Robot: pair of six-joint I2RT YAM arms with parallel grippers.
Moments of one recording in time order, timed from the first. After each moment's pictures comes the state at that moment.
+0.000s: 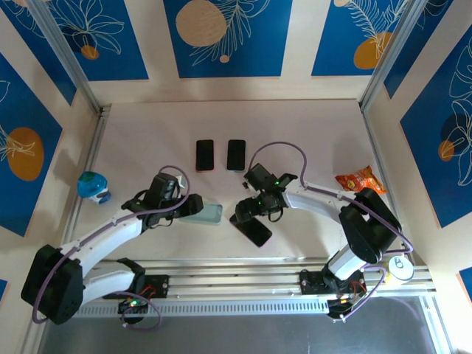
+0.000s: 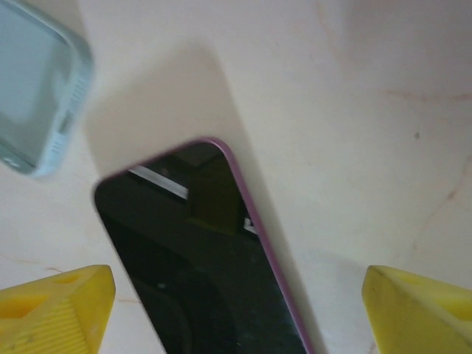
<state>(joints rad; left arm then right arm) -0.52 1.12 0.58 -0.35 0.20 -0.65 0.76 1.57 0.94 -0.62 -0.11 0.39</state>
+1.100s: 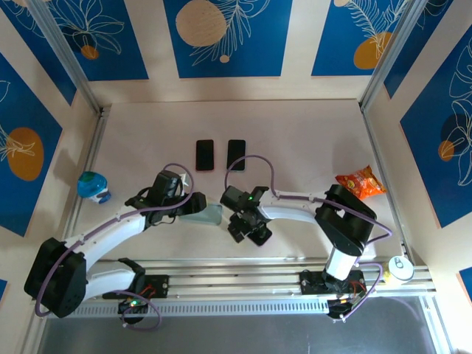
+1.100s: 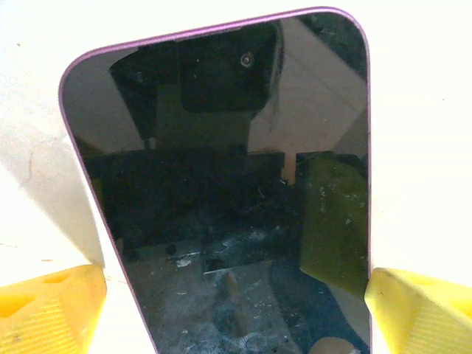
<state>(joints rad) -0.53 1.16 0.60 -0.31 0.21 -0.63 0.99 1.73 1.02 -0.76 0.11 0.36</state>
